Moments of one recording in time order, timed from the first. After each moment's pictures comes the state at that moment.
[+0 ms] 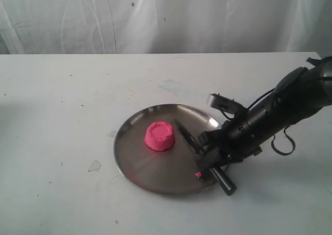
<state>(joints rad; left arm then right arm) -0.06 0.01 0.02 -0.29 0.40 0.13 0.20 1.97 -1.04 0.91 0.86 -0.83</state>
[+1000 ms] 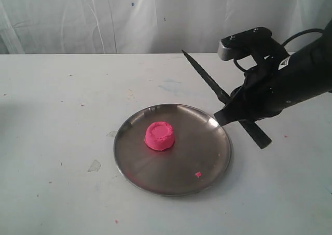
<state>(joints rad) -0.06 0.01 0.02 -0.29 0.40 0.13 0.37 1.41 -0.96 0.30 0.61 -0.45</state>
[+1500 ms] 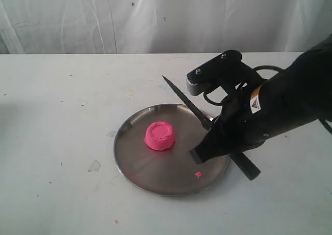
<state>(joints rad) -0.06 0.01 0.02 -0.29 0.40 0.13 0.65 1.36 -0.90 -0.06 0.64 0.02</state>
